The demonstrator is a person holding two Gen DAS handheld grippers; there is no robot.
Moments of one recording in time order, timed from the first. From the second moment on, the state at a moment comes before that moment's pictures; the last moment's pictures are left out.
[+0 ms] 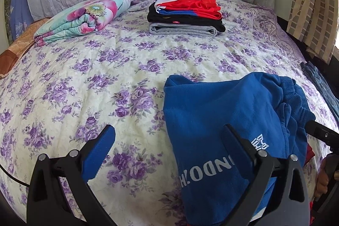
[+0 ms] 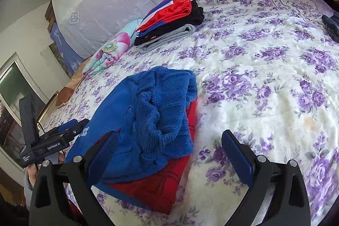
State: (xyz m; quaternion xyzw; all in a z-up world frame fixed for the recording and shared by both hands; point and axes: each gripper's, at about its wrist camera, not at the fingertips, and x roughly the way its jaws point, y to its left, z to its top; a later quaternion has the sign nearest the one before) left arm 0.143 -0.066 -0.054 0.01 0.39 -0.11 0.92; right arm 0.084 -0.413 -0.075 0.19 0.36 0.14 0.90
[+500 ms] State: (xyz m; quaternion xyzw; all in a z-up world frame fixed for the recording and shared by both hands) left arm 0.126 -0.043 -0.077 -0.08 0.43 -0.22 0.87; right arm 0.089 -0.410 -0.074 0.20 0.38 0.14 0.89
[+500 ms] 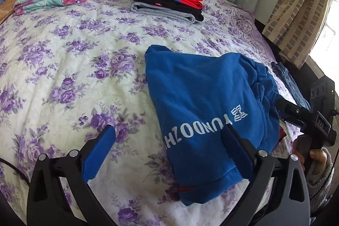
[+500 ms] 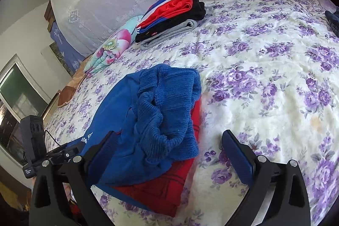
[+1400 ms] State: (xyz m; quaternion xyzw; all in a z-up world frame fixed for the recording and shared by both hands) left arm 0.172 -0.096 -0.004 -0.02 0.34 -0.30 0.89; right arm 0.140 -0.392 -0.003 0.15 0.32 0.19 0.92
